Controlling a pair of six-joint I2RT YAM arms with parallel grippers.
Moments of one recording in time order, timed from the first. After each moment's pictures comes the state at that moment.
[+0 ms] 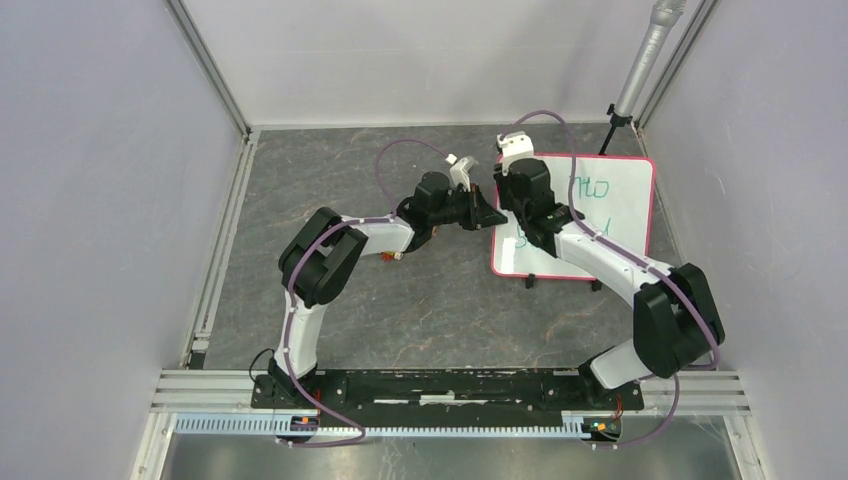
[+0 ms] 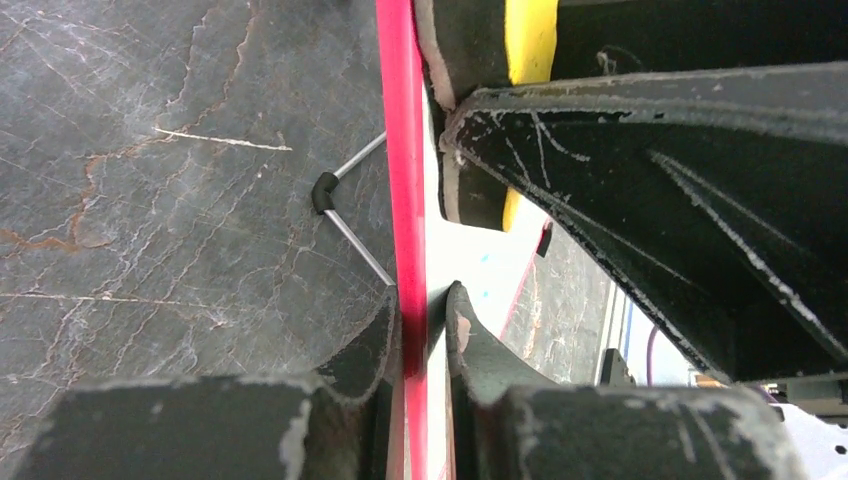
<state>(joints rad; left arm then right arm) -0.69 2.10 1.27 0.58 0.50 -0.70 0.49 1.50 1.02 0.03 0.36 -0.02</state>
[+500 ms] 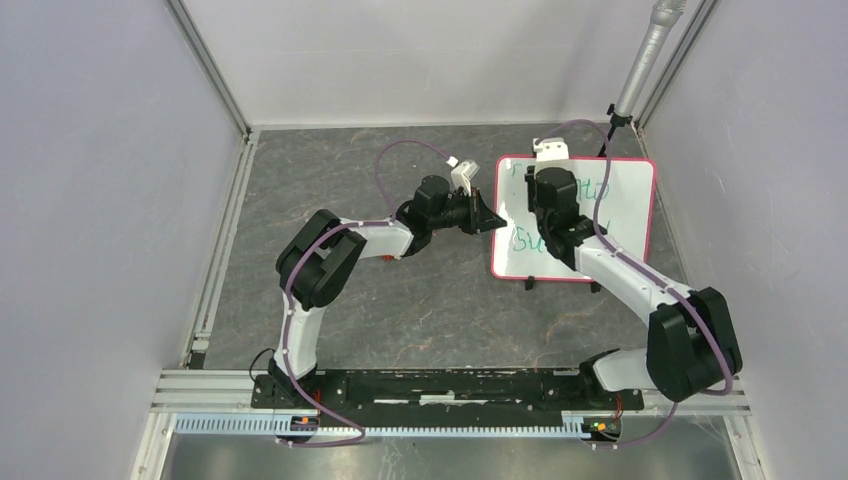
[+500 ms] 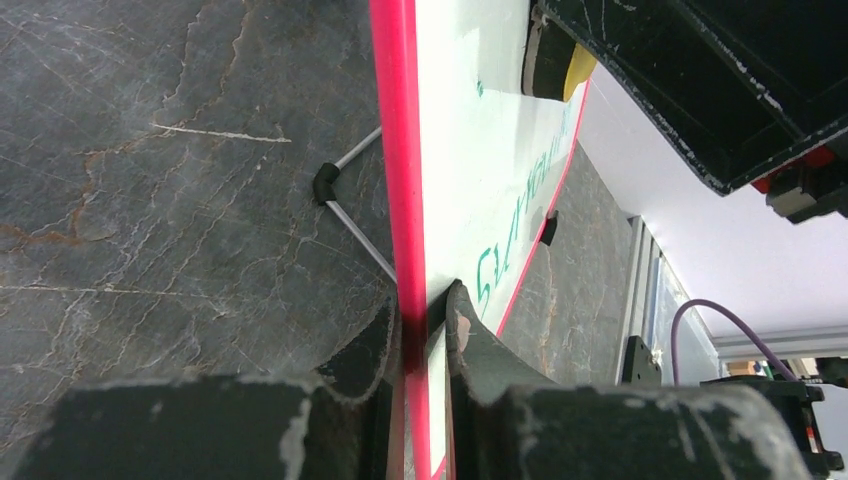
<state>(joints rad) -0.70 2.08 1.23 0.60 0.48 -0.63 0.38 1.36 0.86 0.11 0.45 0.01</state>
